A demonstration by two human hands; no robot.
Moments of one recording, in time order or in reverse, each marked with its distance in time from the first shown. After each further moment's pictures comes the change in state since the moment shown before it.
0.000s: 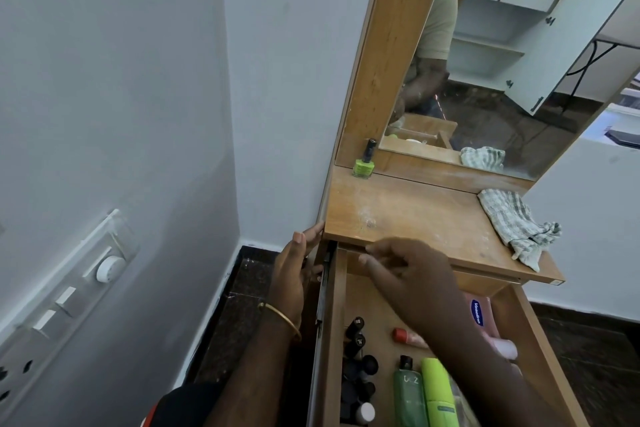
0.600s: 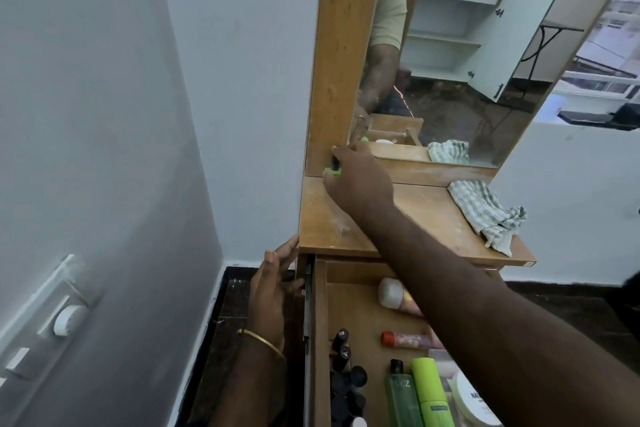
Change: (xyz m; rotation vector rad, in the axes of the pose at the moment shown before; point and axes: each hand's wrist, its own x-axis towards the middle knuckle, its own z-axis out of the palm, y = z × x) left_hand 0.005 -0.006 0.000 -0.037 0.032 -0.038; right_hand 0.153 -0.007 0.013 -0.327 0.285 -0.026
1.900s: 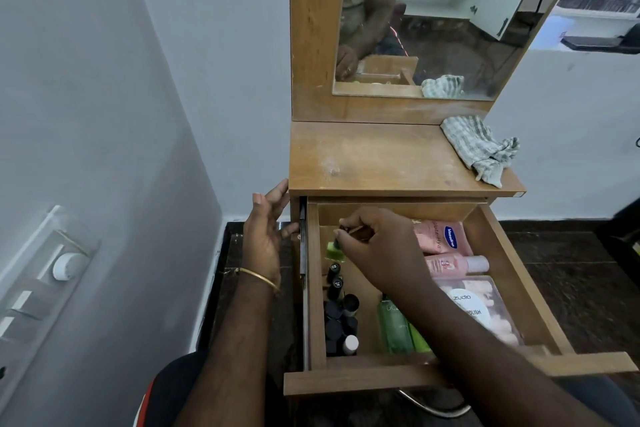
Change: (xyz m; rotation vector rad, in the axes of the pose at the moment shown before) left_hand -0.005 0.002 0.003 -0.009 -0.038 -0.008; right_hand -0.178 0.031 -0.026 0.428 -0.132 0.145
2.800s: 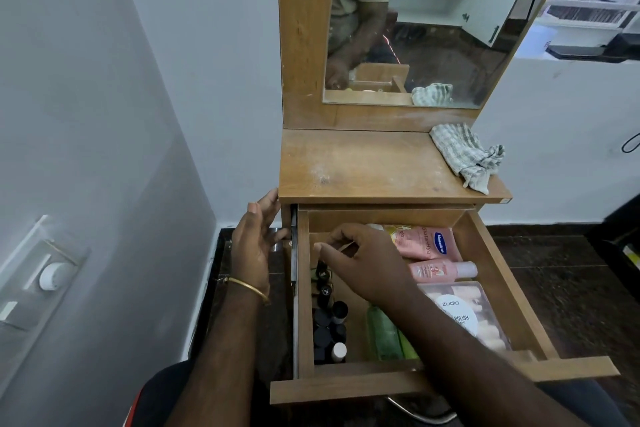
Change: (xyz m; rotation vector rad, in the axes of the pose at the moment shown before) left_hand -0.002 -0.003 -0.002 0.025 0.016 0.044; right_hand -0.003 0.005 0.000 0.058 -0.208 0.057
